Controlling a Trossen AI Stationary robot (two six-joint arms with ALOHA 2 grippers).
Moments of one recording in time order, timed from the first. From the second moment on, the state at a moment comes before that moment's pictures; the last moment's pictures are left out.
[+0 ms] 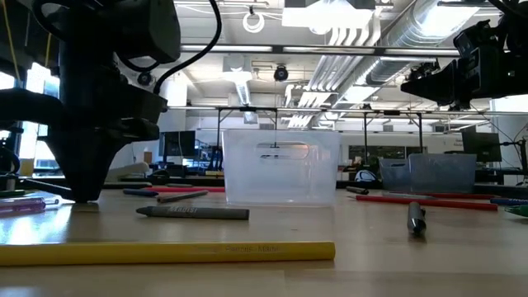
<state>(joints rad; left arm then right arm) -0.14 1.64 0.83 -0.70 -0.06 -0.04 -0.31 0.02 0.01 0.01 -0.02 -0.13</state>
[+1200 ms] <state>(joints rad) 0.14 1.52 1.16 -0.59 0.05 -0.23 -0.31 0.02 0.01 0.02 -0.02 -0.13</state>
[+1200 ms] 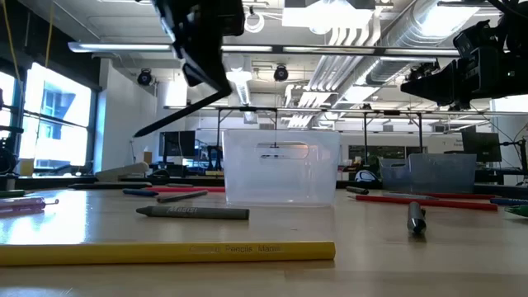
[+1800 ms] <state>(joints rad) 0.27 1.54 1.17 -0.22 0.16 -0.65 -0.31 0.02 0.01 0.02 -0.02 -0.13</state>
